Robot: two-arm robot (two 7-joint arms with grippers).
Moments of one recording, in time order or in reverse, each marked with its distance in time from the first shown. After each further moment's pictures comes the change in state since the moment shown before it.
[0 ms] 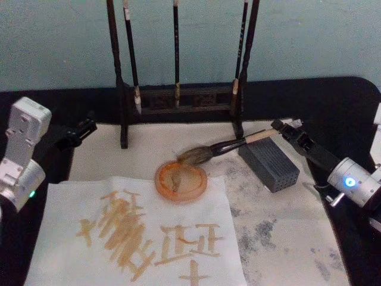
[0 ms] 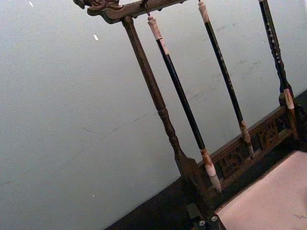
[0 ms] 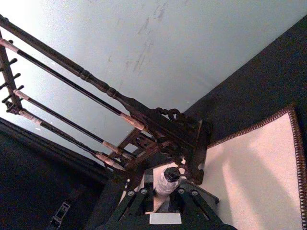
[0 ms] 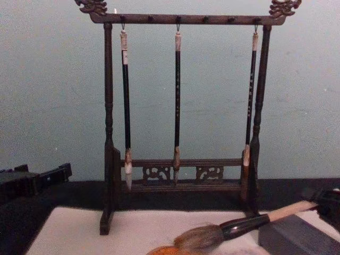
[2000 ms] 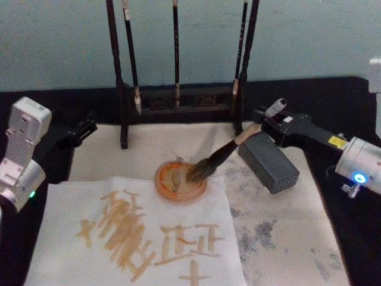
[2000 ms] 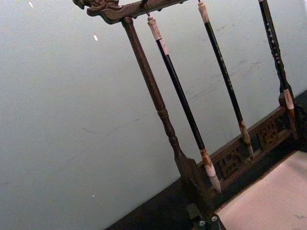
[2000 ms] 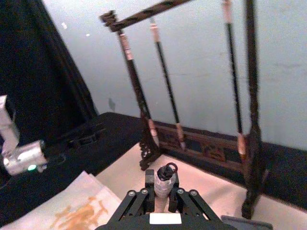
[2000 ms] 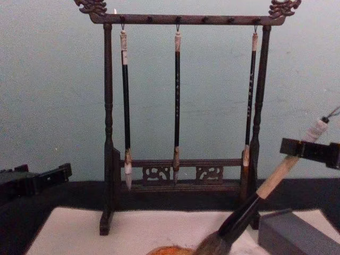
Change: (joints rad) left arm 0.000 0.000 0.000 0.000 0.000 0.000 0.000; right arm -0.202 0.308 -0.078 -0.762 -0.362 -0.174 -0.272
